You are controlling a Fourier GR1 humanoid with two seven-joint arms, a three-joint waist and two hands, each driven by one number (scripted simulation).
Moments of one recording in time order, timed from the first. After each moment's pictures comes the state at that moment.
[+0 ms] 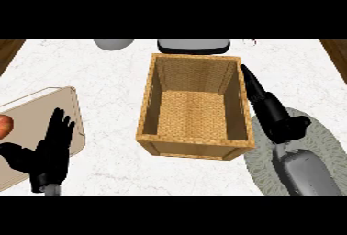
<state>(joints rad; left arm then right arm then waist) 0.07 0.25 -0.11 -1.61 0.31 0.45 0.11 -0.29 -0.25 0.21 -1.51 -0.12 -0.02 0.00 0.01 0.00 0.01</state>
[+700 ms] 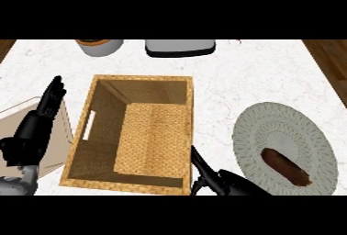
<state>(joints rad) -0.09 0.50 -0.17 -1.64 0.12 0.27 0.03 -0.04 -0.38 0.67 -1.78 0.02 0.30 -0.20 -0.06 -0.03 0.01</state>
